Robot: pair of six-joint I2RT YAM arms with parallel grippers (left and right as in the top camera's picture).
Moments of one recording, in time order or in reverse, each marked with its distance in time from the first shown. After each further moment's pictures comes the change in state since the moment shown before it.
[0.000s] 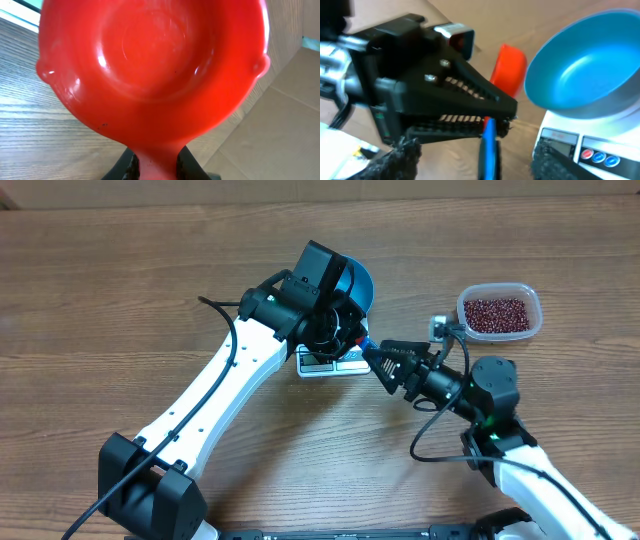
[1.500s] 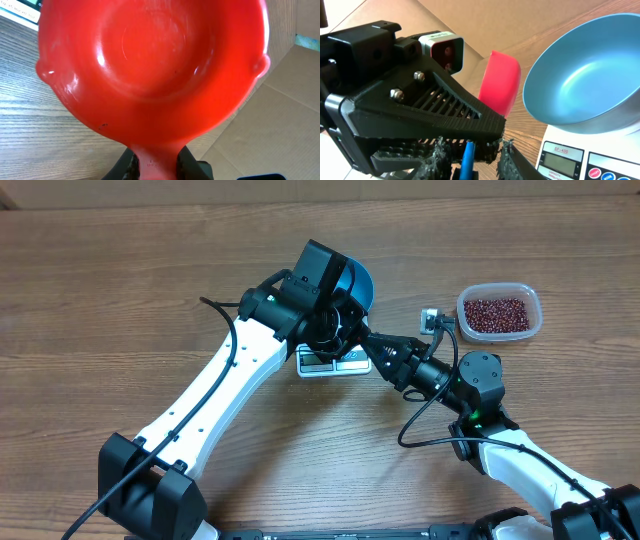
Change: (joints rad) left arm 0.000 0.000 0.000 0.019 0.020 -0.023; right arm 0.026 0.169 0.002 0.226 0.048 0.068
